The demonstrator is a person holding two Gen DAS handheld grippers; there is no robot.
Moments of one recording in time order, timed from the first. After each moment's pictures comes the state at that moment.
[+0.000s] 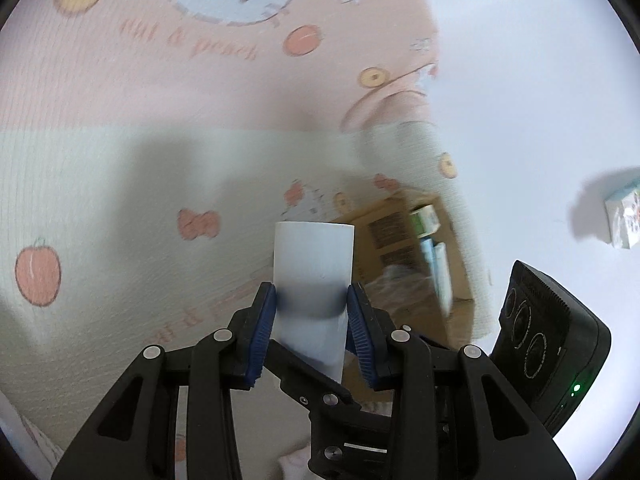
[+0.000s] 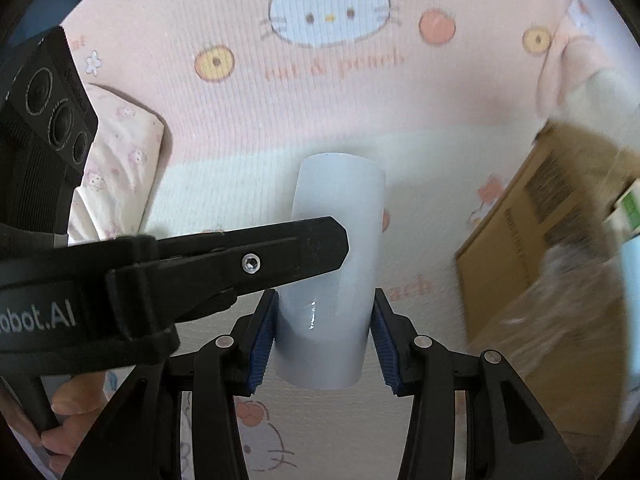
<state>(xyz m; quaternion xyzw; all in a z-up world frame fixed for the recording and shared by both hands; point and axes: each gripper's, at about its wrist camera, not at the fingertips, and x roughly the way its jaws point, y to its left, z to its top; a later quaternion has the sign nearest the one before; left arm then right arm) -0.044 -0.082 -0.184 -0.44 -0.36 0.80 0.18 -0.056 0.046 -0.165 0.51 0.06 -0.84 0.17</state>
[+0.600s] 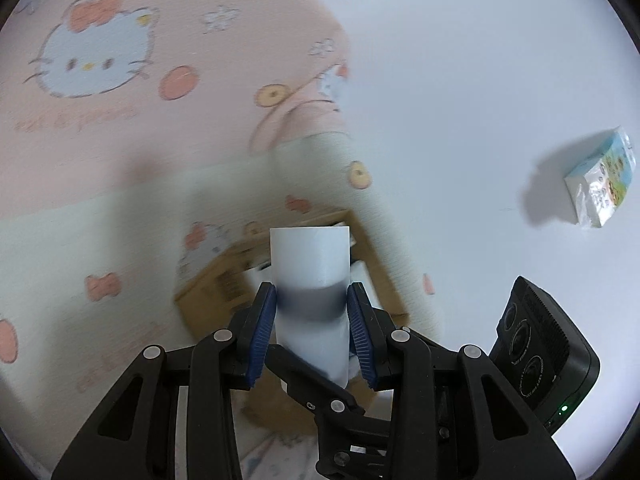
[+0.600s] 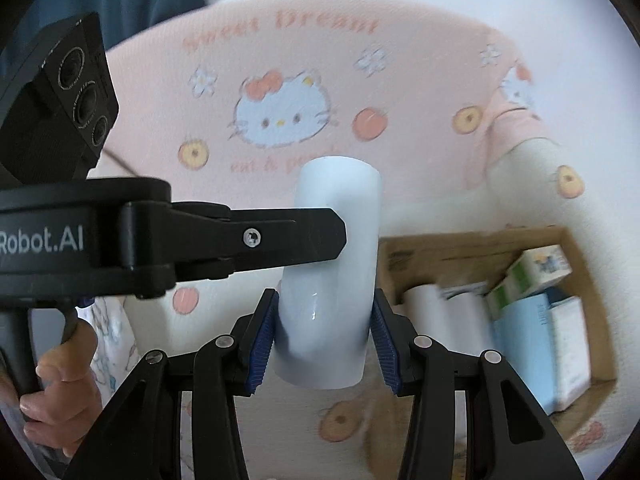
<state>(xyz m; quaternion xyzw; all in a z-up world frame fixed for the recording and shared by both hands) -0.095 -0.001 -0.072 -0.41 -0.33 0.82 0.24 -0.049 0.136 -0.050 0.42 0.06 -0.90 0.14</state>
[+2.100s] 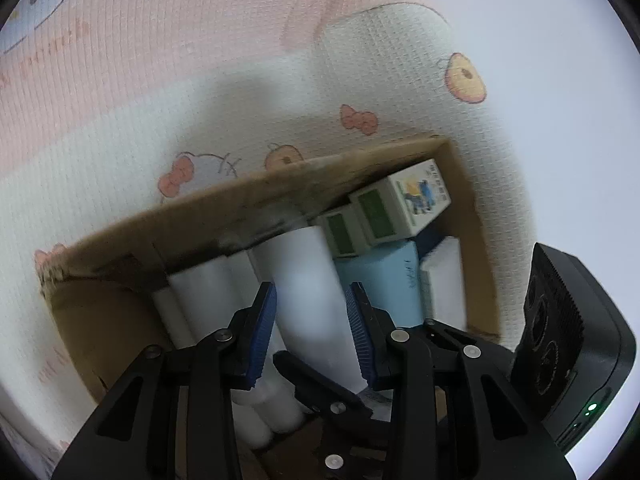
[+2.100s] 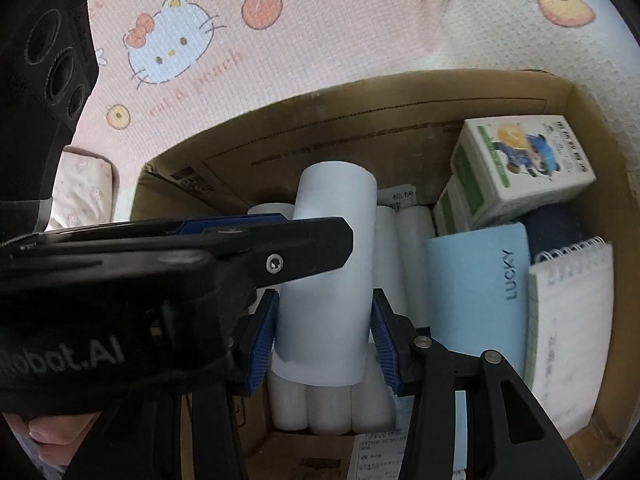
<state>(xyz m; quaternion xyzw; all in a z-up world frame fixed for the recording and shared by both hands) -0.213 0.139 -0.166 -0.59 -0.24 0.76 0.13 -0.157 0.295 -0.160 0.61 -0.03 -0.78 0.17</state>
